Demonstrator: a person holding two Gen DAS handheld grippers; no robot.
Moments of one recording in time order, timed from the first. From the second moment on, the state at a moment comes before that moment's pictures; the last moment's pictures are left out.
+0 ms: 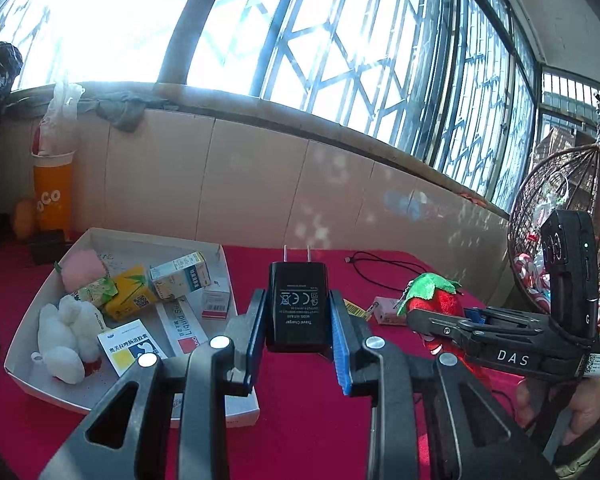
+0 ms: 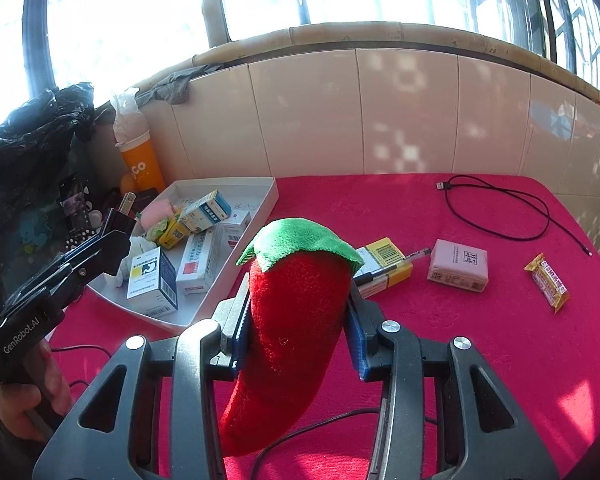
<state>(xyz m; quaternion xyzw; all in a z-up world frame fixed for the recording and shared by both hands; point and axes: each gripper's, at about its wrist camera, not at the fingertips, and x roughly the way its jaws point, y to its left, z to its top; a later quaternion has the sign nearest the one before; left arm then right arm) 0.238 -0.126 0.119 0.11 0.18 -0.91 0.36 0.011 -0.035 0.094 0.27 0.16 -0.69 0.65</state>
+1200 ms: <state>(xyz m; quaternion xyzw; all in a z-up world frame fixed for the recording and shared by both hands) 0.362 -0.242 0.147 0.08 0.21 -0.86 0.46 0.106 -0.163 0.134 0.25 0.20 -0.61 0.72</state>
